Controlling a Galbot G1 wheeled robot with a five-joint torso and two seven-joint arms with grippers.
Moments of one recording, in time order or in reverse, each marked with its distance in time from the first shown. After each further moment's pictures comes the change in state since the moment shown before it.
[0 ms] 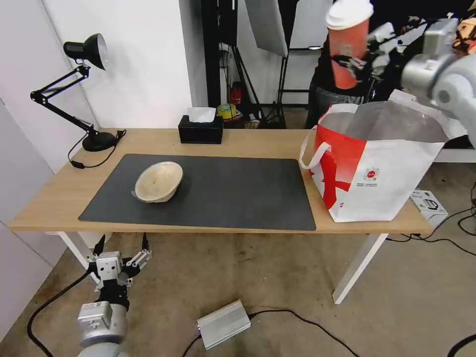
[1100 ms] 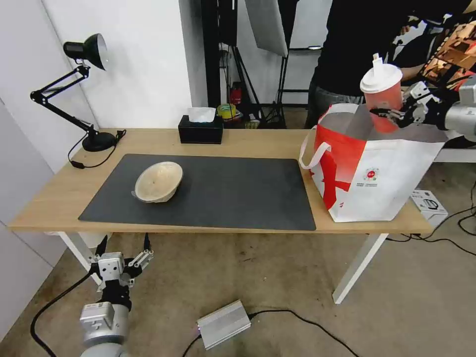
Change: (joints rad) left arm -0.001 -0.010 0.008 0.005 0.000 -0.005 0.000; right arm -0.180 -0.071 0.104 -0.185 -0.217 0.075 -0.249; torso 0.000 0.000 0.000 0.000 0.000
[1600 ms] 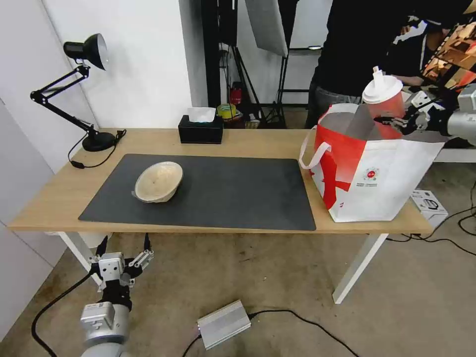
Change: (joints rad) left arm -0.004 -0.003 0.001 0.002 0.001 -0.001 0.000; right arm -0.017 0.002 -0.002 -0.028 -0.046 0.024 -0.037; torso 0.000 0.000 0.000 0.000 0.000
